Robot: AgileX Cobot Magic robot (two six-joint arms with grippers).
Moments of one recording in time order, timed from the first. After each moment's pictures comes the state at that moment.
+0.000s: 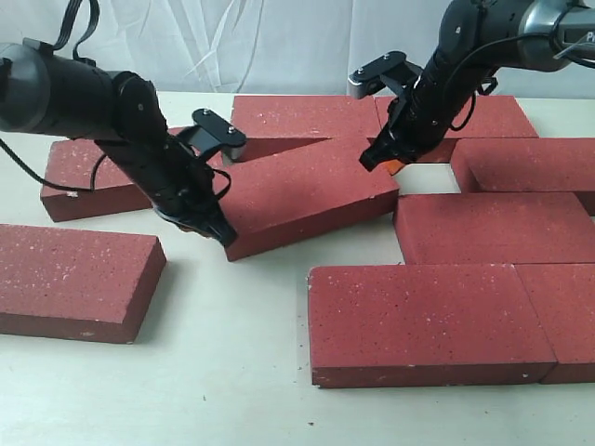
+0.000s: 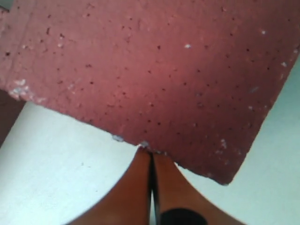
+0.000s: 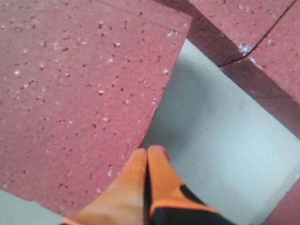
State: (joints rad) left arm -0.44 1.94 -1.19 -0.26 0.58 0.54; right arm 0.29 2.15 -1.63 0.20 0.86 -0.57
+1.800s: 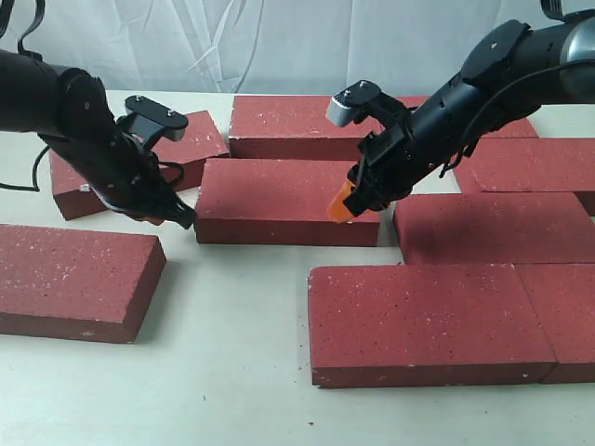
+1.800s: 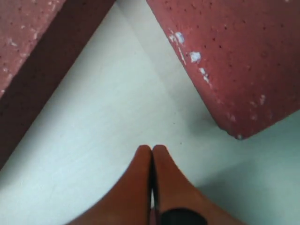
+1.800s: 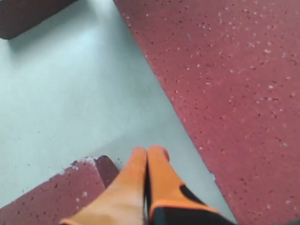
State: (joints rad) left arm -0.33 1.89 -1.11 -0.08 0.53 0.27; right arm 0.30 1.97 -1.29 0.82 0.94 -1.21
